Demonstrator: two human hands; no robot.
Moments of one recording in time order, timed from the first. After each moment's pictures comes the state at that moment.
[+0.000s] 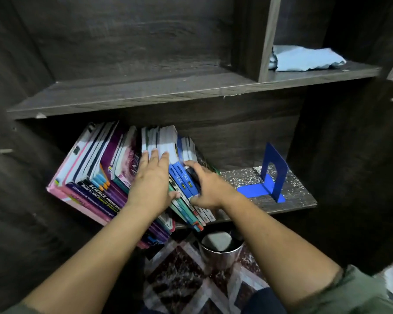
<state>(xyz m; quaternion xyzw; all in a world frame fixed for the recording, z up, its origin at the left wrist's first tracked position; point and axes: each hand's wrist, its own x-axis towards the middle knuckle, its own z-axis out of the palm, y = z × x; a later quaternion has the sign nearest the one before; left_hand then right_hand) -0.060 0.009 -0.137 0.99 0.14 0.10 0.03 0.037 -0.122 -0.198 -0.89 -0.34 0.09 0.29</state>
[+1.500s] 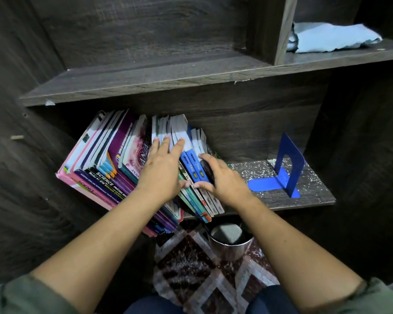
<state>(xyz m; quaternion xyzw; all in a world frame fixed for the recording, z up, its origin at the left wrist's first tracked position) -0.054 0.005 -0.134 0.99 0.13 0.08 0.03 0.039 -0.134 -0.218 -0.89 -0.35 -0.01 0.30</state>
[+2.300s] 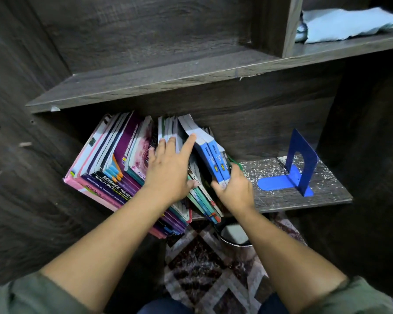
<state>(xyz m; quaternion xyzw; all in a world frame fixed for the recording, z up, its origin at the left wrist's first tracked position) -0.051 0.003 -0.128 0.99 0.12 0.05 -0.05 0.031 -0.121 -0.250 -0.91 -0.12 -0.04 0.40</state>
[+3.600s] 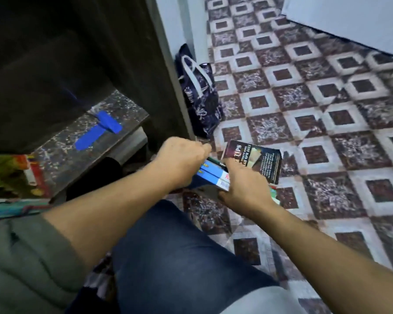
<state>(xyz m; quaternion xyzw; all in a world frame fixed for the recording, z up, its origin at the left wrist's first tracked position) -0.081 -0.392 -0.216 0.86 -0.45 -0.04 -0.23 -0.181 -0.519 -0.290 -0.97 0.10 0.01 0.24</state>
